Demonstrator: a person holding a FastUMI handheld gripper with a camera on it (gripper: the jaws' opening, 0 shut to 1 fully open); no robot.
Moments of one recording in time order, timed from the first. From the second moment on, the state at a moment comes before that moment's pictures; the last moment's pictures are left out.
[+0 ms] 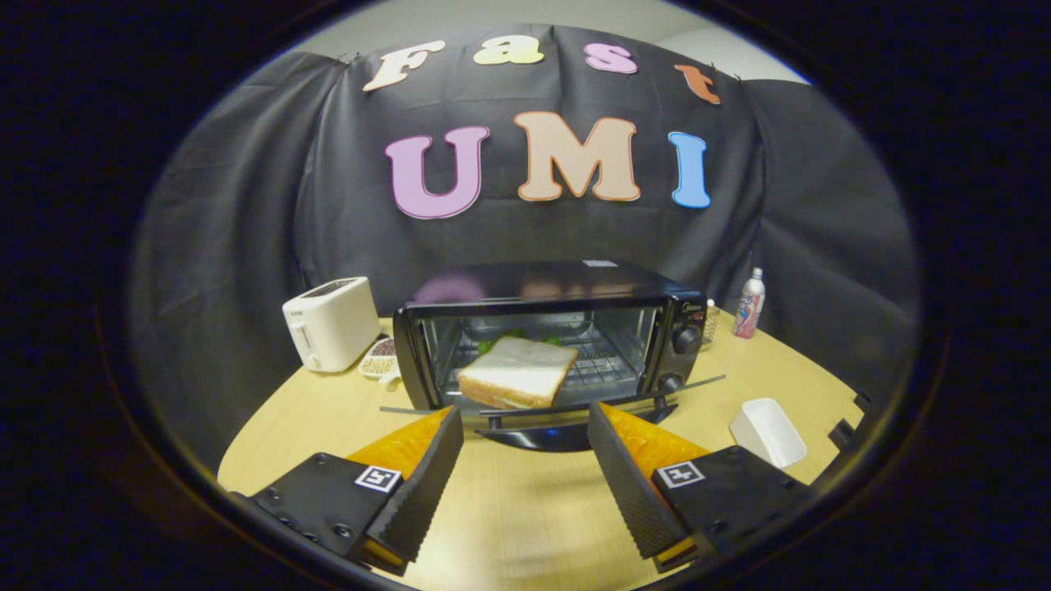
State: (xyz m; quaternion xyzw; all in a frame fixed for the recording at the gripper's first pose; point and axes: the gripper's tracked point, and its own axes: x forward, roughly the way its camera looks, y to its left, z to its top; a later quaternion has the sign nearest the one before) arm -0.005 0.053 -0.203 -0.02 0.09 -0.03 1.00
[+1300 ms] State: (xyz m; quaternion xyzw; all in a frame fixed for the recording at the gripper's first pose) arm 0.108 0.055 -0.149 0.01 -0.03 0.01 1.00
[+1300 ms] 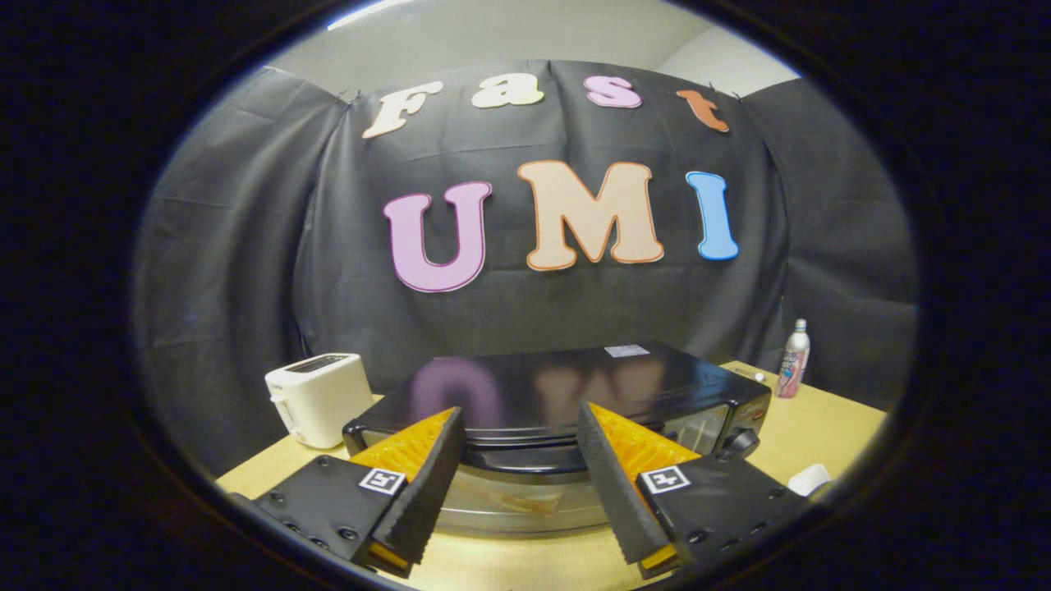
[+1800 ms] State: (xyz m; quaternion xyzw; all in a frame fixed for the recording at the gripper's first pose) arm 0.071 0.059 -0.122 0.03 -0.01 0.03 1.00
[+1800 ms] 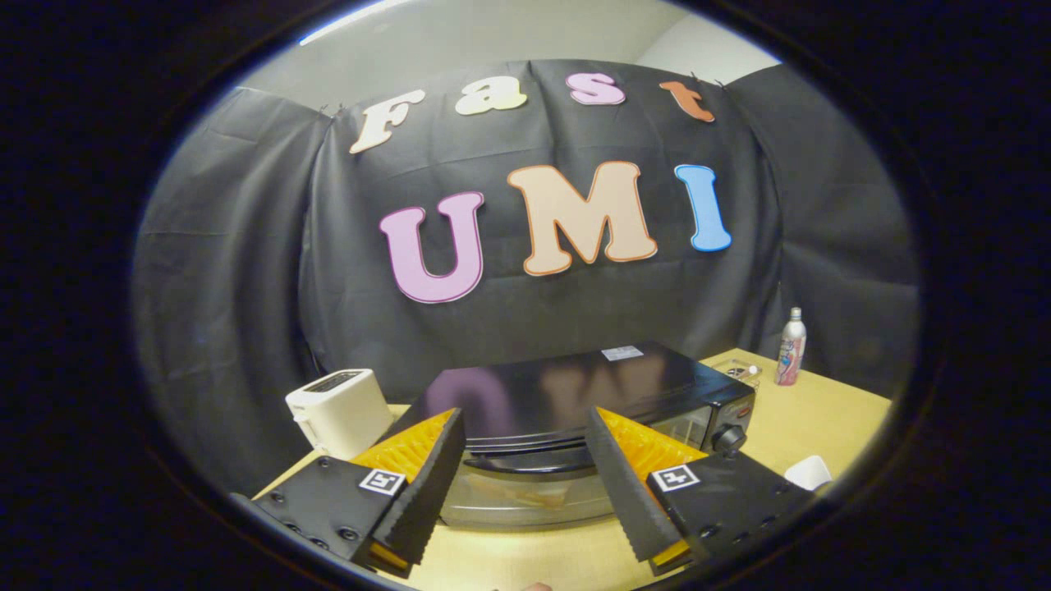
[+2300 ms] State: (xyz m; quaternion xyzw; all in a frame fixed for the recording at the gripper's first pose) arm -0.014 0.067 -0.085 -0.02 0.02 0.03 1.00
